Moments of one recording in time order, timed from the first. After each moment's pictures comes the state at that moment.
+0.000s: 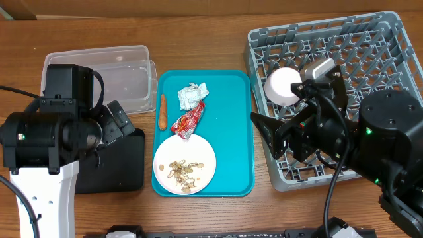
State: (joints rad) left arm -0.03 1.28 1.71 -1.66 -0.13 -0.60; right arm 0.60 1.08 1.69 -1.07 -0.13 0.12
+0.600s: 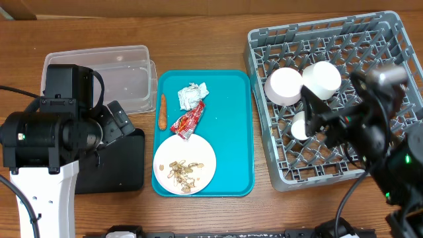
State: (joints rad) left arm -0.03 1.29 1.71 -1.66 -0.13 -0.60; right arm 0.33 0.79 1.30 -0.69 0.00 0.12
